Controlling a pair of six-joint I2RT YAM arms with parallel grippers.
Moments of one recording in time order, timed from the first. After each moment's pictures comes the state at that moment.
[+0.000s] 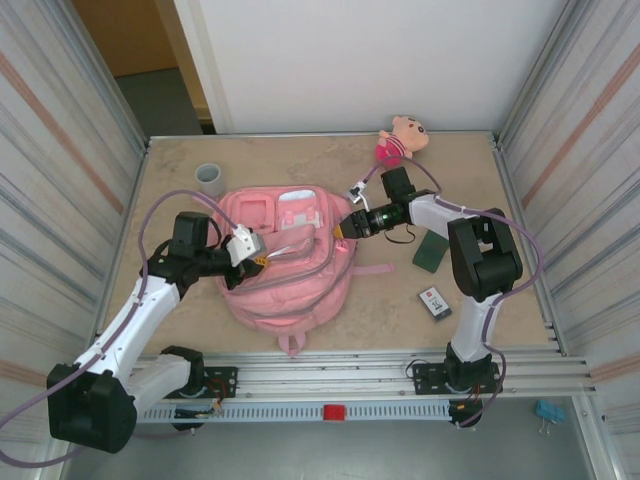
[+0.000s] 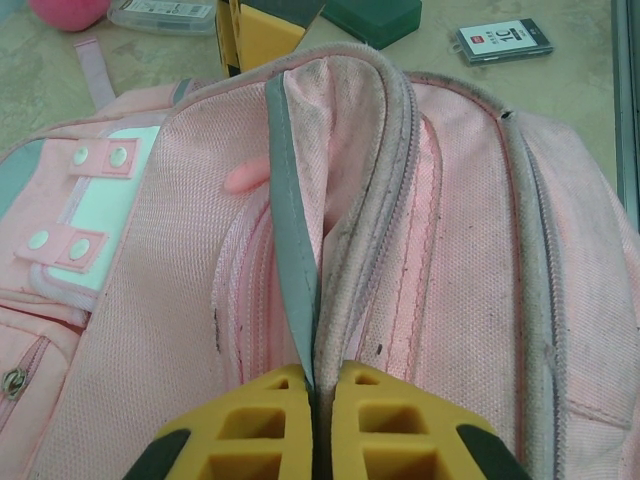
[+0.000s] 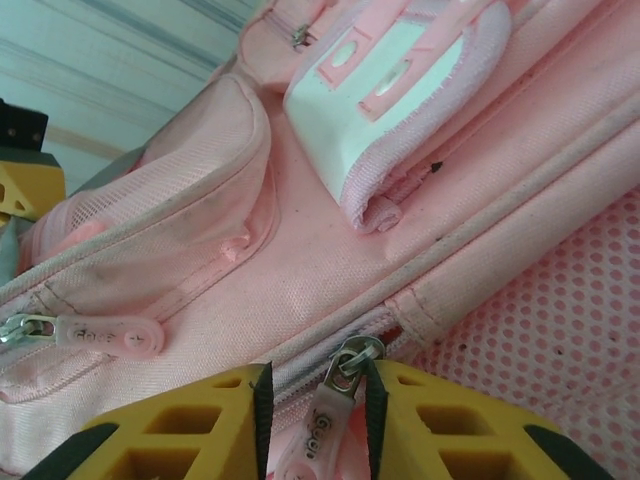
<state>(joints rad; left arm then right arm) -0.23 1.01 0.72 -0.53 0.74 0.74 0.33 1.91 1.22 -0.38 -1.07 -0.01</state>
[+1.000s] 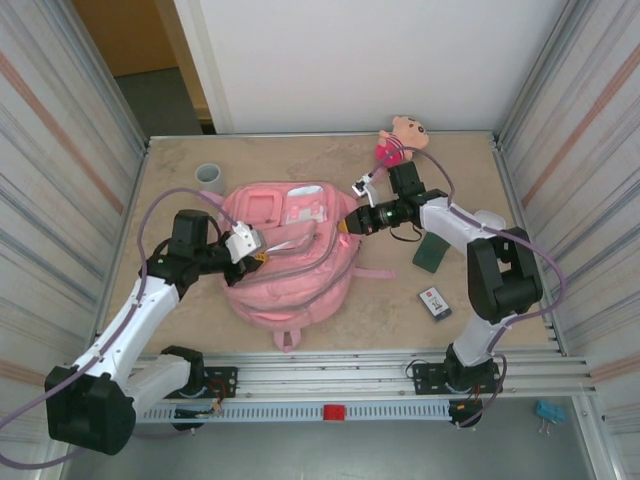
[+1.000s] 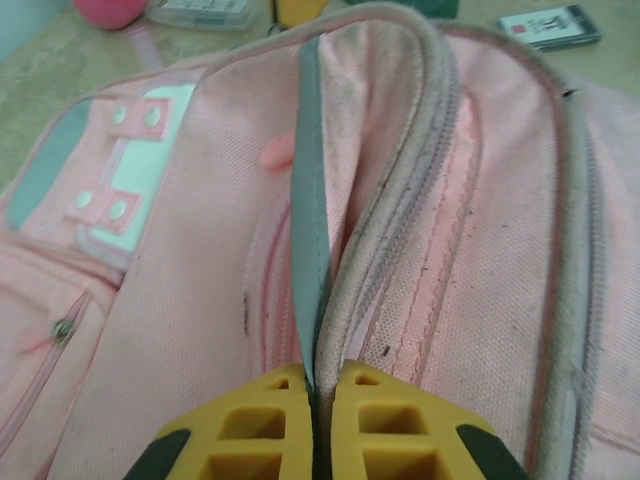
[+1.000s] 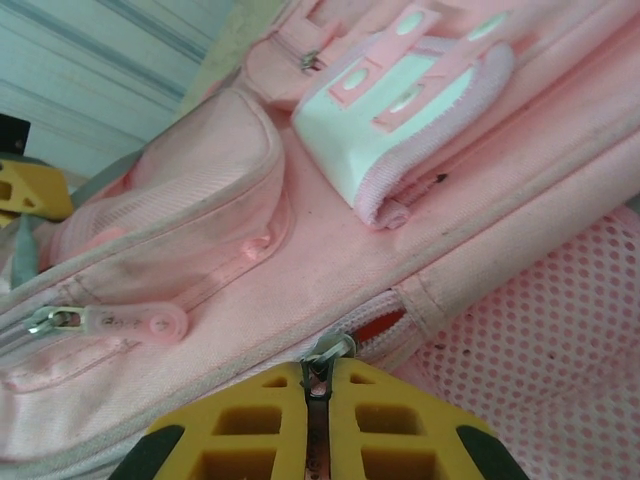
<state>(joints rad) -0.26 1.00 0.74 -0.51 0.64 0.71 0.34 1.72 1.17 -0.40 -0.91 0.05</state>
